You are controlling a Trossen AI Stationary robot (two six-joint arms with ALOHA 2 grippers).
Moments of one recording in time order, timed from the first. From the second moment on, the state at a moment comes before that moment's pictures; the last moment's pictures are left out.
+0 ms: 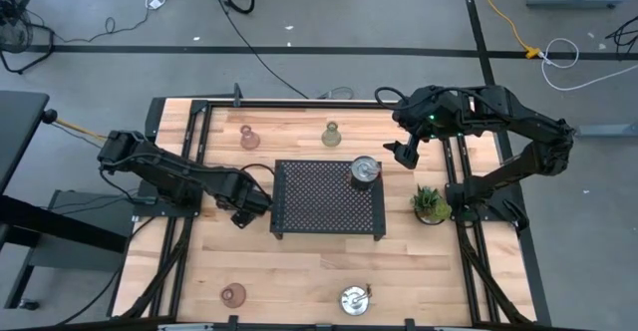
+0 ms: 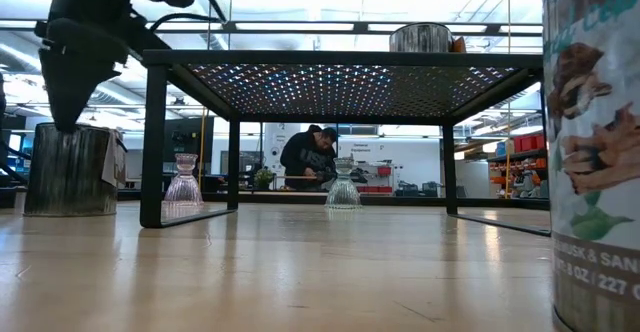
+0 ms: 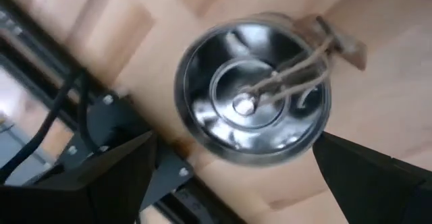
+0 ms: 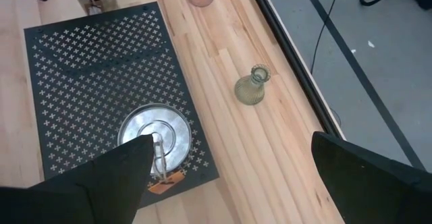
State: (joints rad) left arm -0.25 1.47 1.03 -1.37 -0.10 -1.03; right arm -0.08 1.37 1.82 -1.35 0.24 0.15
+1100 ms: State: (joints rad) left arm -0.15 1.21 0.88 -1.22 -0.08 -1.11; right arm -0.08 1.37 1.82 -1.32 0.24 0.17
